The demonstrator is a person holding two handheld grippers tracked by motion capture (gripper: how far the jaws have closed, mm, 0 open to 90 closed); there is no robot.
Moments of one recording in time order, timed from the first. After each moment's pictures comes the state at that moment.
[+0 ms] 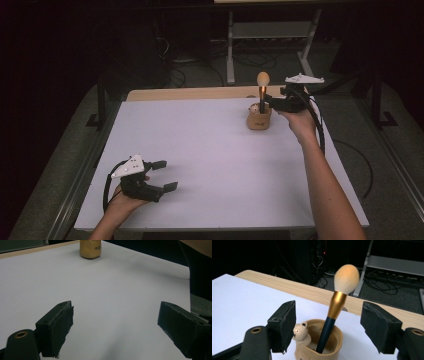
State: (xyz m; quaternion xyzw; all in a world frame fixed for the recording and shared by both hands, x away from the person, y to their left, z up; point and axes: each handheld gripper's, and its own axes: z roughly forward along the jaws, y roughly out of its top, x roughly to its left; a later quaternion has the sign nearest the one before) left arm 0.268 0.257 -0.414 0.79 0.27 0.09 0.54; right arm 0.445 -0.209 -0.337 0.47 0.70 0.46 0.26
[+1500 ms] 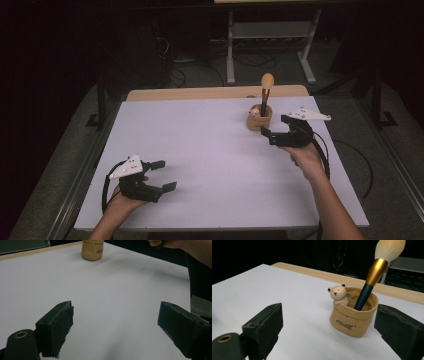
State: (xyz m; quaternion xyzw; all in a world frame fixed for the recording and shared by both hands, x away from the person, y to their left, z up) left arm 0.265 0.260 -0.412 0.79 0.27 0.09 0.54; right arm 0.363 -0.207 -0.377 0.43 0.72 0.51 0.22
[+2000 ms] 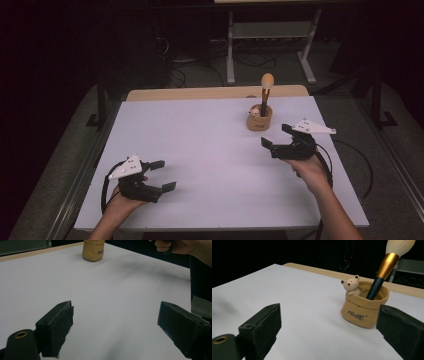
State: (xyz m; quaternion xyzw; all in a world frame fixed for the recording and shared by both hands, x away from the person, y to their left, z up) left arm 0.264 0.261 -0.412 0.79 0.27 0.10 0.54; right arm 0.330 -0.210 -0.386 0.41 0.72 0.53 0.21
